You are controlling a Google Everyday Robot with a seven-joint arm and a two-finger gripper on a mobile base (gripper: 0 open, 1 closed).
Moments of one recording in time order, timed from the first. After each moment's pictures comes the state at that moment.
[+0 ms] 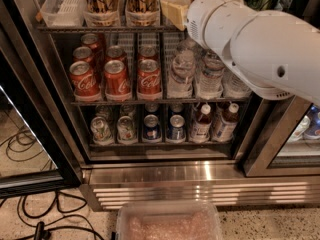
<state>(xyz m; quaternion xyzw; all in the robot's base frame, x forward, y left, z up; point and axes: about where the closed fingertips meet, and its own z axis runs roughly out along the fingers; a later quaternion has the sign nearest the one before) 0.632 -0.068 1.071 -0.21 0.66 0.03 0.72</state>
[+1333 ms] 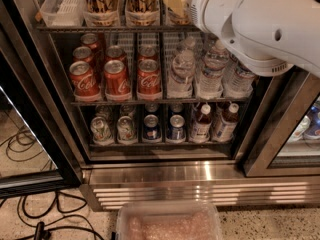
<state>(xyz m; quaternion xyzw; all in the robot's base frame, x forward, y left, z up) 0.670 -0.068 1.079 -0.22 0.67 0.04 0.71</state>
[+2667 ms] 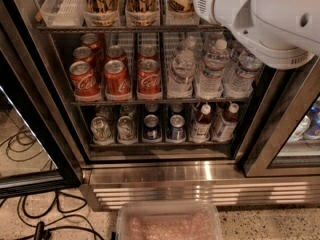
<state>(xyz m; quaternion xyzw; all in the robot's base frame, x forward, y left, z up) 0.653 -0.064 1.100 -0.20 0.68 0.10 0.70</state>
